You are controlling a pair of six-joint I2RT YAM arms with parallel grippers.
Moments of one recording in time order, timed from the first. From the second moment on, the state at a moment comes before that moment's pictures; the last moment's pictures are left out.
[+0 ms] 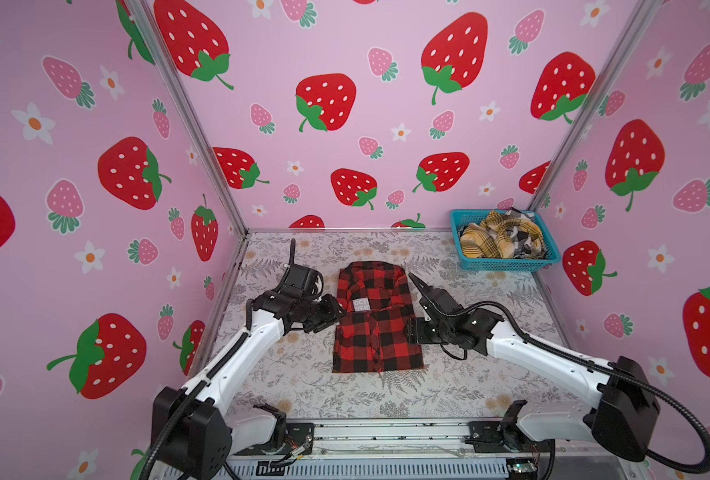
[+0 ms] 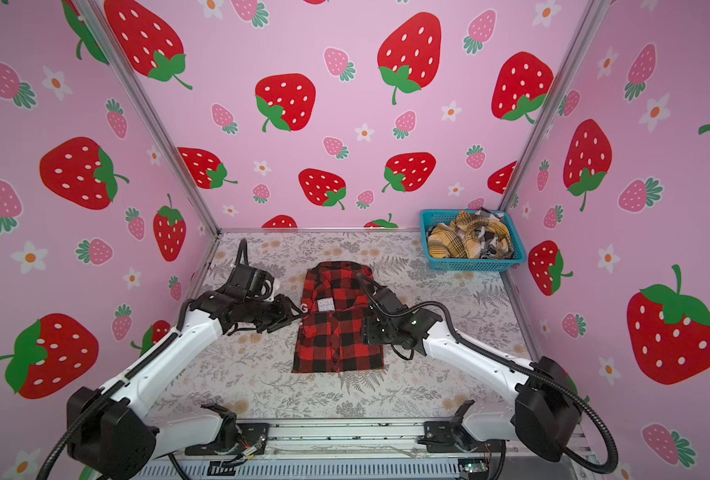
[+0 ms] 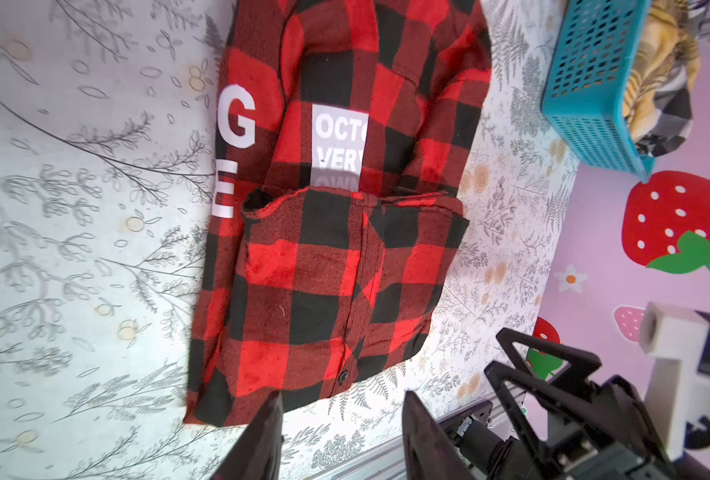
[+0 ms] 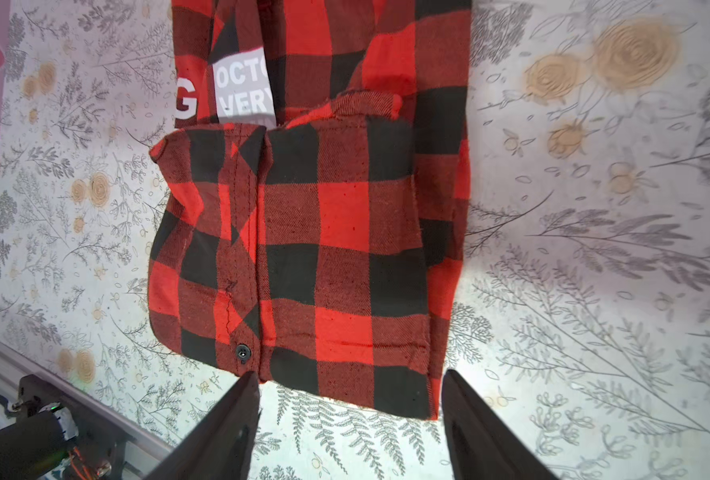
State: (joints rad) left arm -0.31 1.19 1.00 -0.82 0.38 -0.69; right arm 0.89 1.28 0.92 -0.59 0.04 0.66
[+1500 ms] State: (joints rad) left arm -0.22 1.24 0.55 -0.64 0.58 -0.82; right arm 0.73 1.28 0.52 -0.33 -0.30 0.72
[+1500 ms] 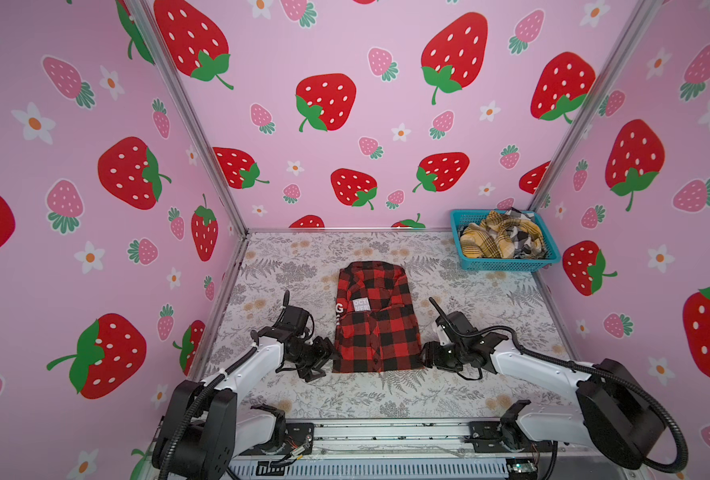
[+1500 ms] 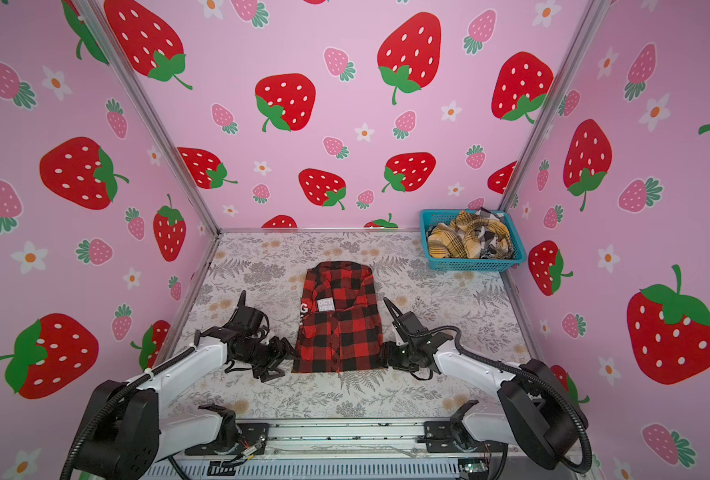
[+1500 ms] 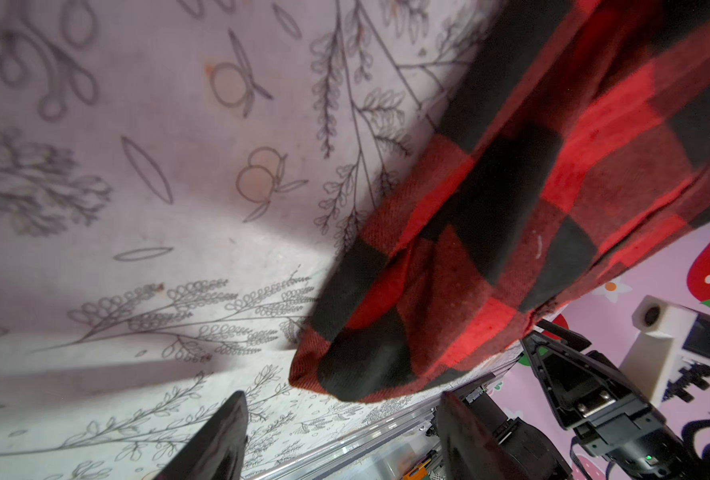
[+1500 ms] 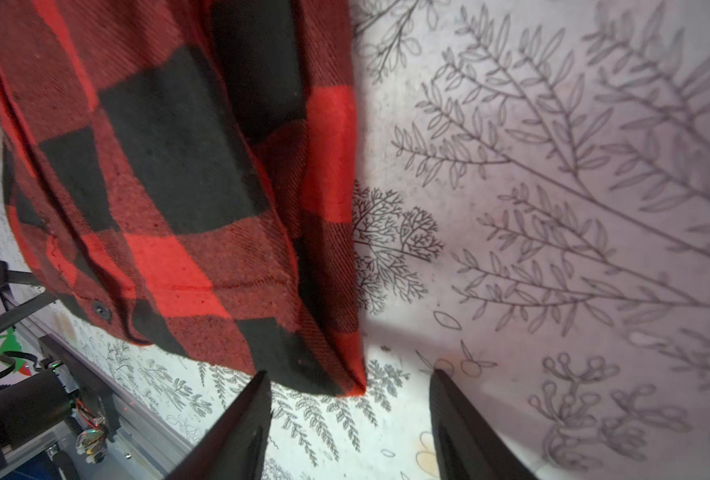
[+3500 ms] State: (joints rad) left arm -0.21 1.41 0.56 -0.57 0.66 -0.79; right arm 0.73 1.34 0.48 -0.17 -0.37 0.78
